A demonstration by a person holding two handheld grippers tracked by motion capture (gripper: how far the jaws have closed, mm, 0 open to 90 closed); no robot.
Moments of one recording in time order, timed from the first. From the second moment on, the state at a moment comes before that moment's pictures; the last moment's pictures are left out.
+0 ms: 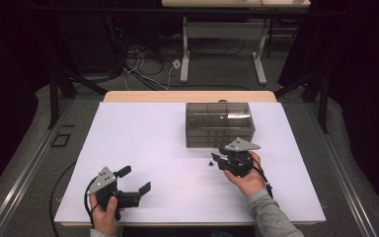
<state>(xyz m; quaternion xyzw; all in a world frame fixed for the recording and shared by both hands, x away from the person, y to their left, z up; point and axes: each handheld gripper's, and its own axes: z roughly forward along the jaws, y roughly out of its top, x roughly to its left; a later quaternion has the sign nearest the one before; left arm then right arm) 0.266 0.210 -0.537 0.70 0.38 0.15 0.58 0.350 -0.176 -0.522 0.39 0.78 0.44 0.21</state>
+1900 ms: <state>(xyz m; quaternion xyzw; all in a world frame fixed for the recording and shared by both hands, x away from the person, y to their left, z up) 0.263 0.217 -0.541 0.71 0.40 0.15 0.56 0.369 -0.158 -0.562 0.45 0.79 0.39 0.12</state>
